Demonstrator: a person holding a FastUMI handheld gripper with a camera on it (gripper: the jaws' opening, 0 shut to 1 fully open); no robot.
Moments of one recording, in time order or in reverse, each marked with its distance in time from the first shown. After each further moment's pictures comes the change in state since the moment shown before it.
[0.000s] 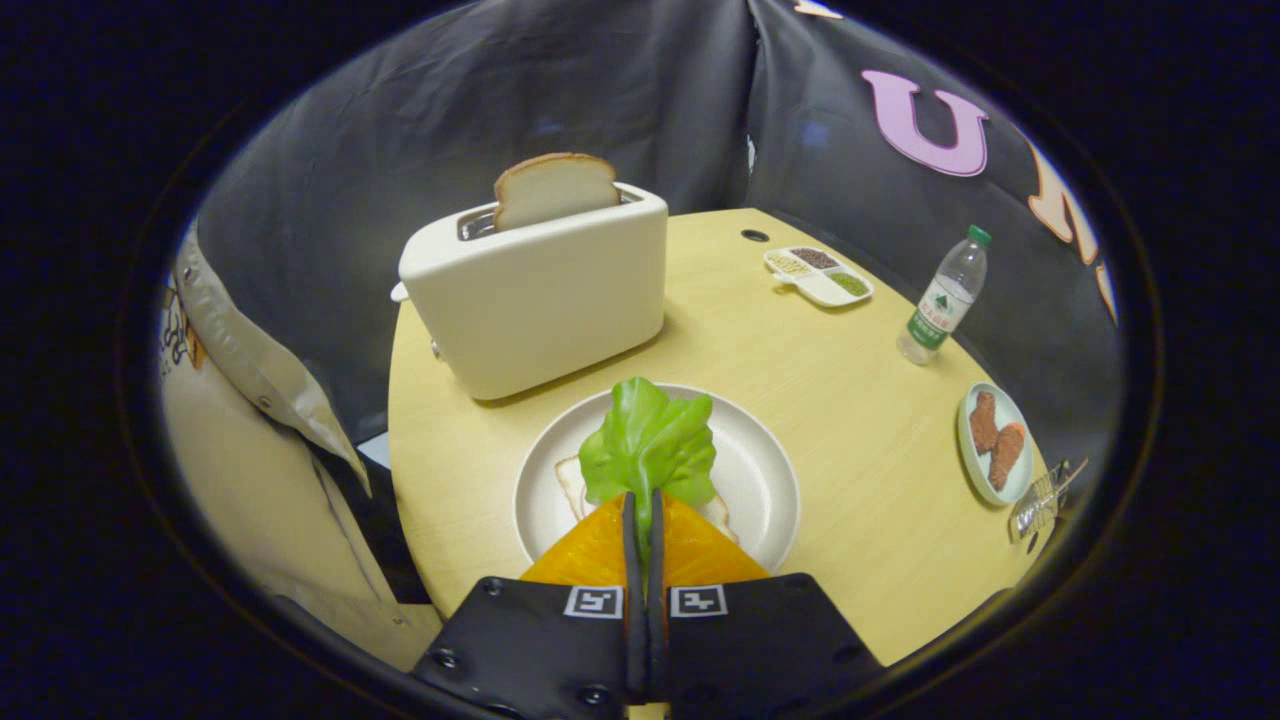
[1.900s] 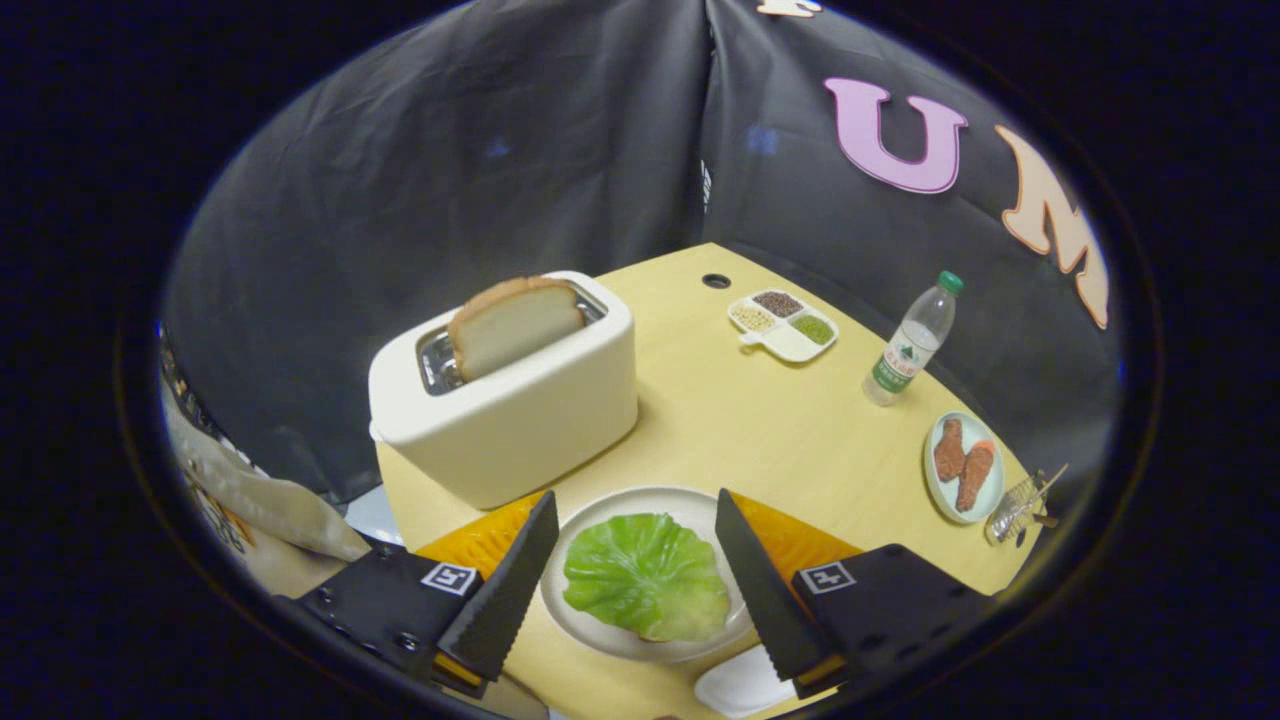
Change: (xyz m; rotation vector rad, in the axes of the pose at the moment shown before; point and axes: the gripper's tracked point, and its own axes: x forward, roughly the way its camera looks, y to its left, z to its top) arm -0.017 0.000 0.110 0.133 -0.061 -0.112
